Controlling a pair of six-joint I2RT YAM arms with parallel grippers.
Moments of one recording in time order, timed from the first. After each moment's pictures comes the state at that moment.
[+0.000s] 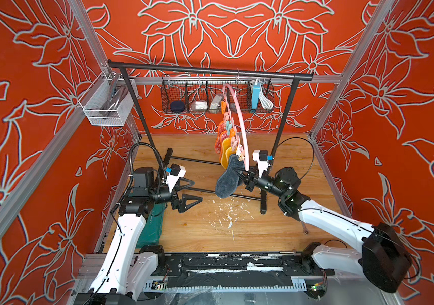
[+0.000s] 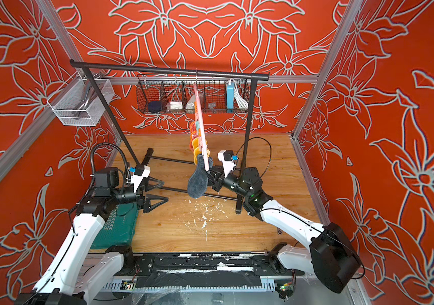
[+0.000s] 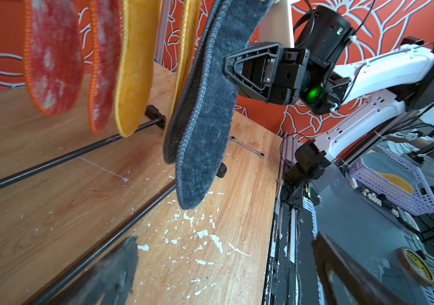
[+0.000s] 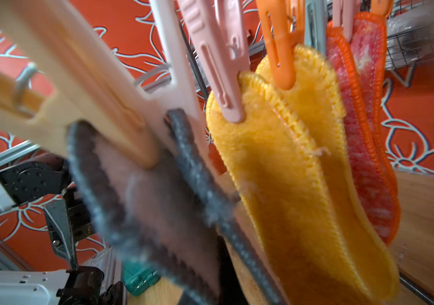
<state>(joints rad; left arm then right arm) 0.05 0.87 0.79 -0.60 1.21 0.29 0.69 1.22 0.67 0.66 -0.44 0.43</state>
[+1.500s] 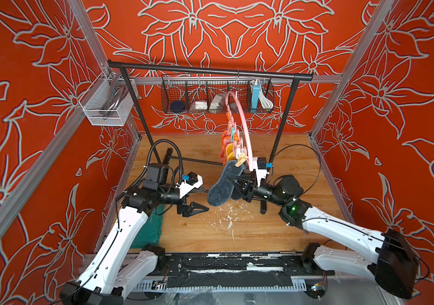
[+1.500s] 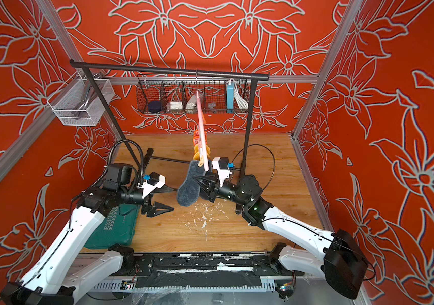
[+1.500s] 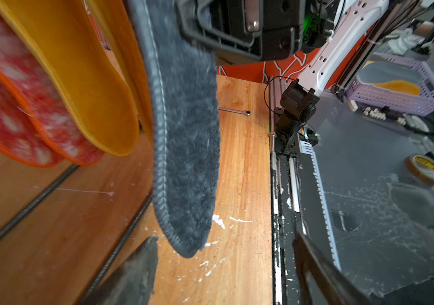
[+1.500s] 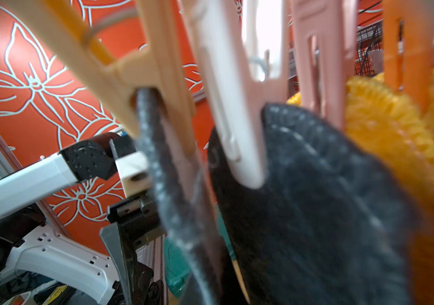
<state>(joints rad) -0.19 0.94 1.00 -0.90 1.01 0.69 0.84 1.11 0.66 0.64 -0.42 0.43</state>
